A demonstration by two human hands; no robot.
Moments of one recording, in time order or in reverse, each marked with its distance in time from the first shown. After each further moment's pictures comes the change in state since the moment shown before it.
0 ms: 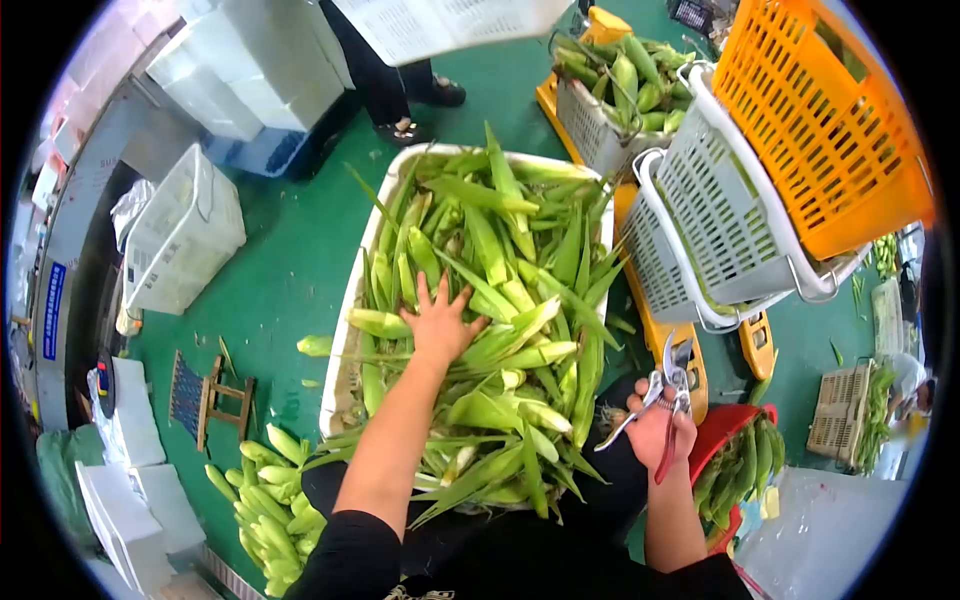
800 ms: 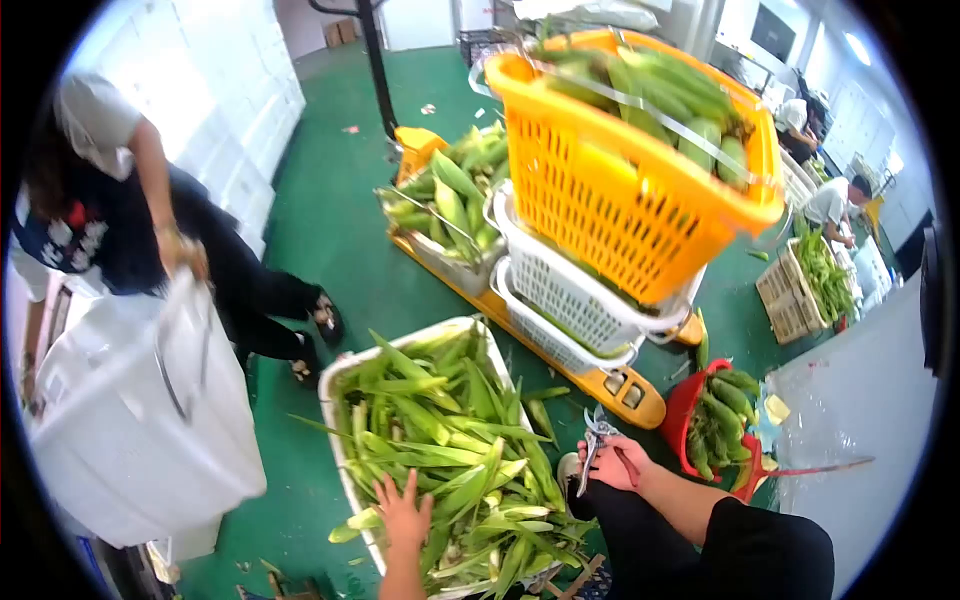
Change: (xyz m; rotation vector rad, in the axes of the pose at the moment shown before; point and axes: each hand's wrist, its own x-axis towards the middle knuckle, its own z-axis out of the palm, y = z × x) left_hand -0.042 -0.045 -0.091 -0.133 -0.116 0.130; right_hand 0.016 -0.051 0.043 0.254 0.473 0.143
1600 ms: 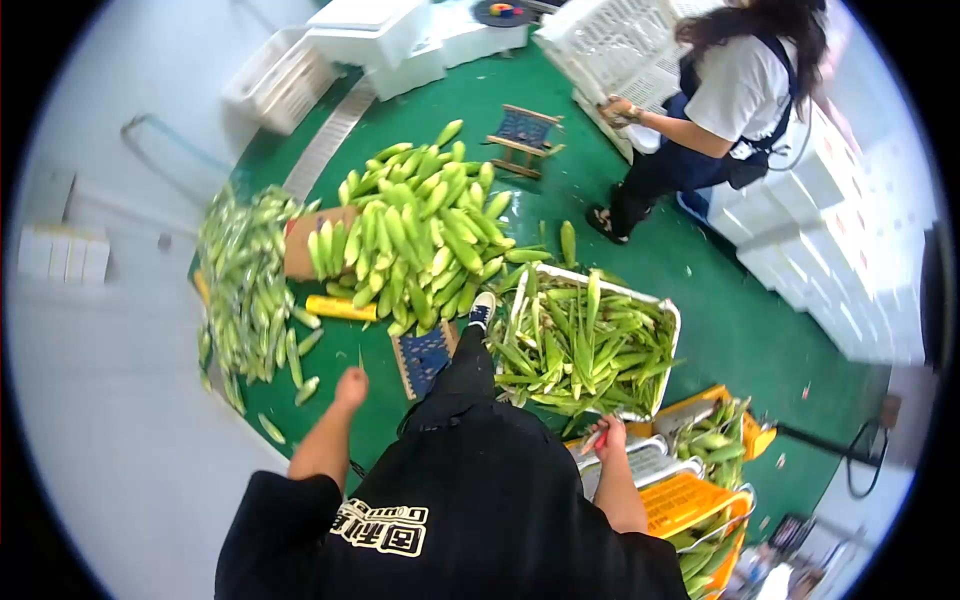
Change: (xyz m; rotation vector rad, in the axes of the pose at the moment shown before) left_hand -0.616 0.382 0.074 -1.241 0.668 -1.972; right_hand 0.035 0.008 0.288 -1.707 0.057 0.698
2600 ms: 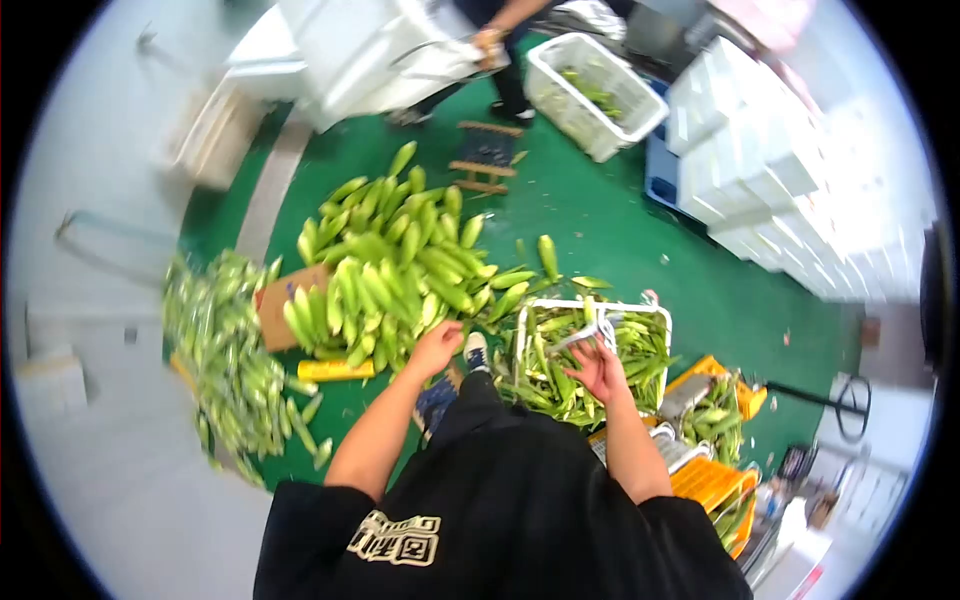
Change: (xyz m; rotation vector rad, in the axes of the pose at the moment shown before) left_hand 0.141 0.365 -0.029 -0.275 -0.452 0.564; right_hand -0.035 -0.129 0.332 0.167 -0.613 0.047
